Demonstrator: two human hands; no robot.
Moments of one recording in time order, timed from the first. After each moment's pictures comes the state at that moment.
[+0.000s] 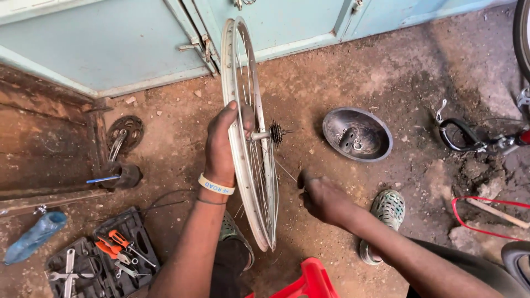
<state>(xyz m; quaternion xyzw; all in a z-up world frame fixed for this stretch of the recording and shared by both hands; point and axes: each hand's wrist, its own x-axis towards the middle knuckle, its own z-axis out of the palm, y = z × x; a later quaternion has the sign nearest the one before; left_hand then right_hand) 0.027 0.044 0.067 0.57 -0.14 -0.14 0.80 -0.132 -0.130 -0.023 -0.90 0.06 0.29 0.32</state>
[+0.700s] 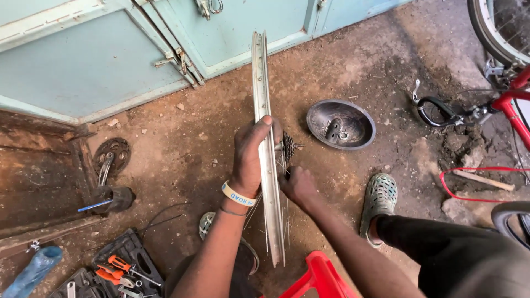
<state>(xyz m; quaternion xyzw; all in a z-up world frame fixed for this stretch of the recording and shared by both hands) -0.010 0.005 0.059 0.56 -0.21 -0.23 0.77 -0.117 -0.087 -0.186 -0.84 0.34 0.22 0.36</state>
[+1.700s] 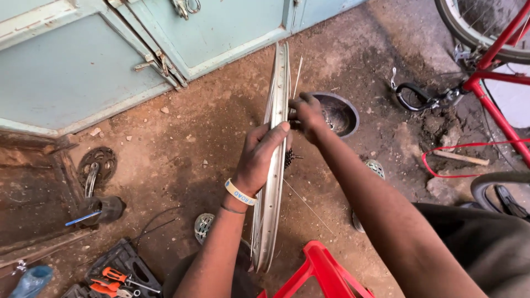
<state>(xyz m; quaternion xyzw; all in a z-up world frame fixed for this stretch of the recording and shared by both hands) -0.028 0.003 0.067 0.58 -0.28 -0.30 0.70 -0.029 -0.199 -0.088 -0.54 0.39 -0.05 0.74</state>
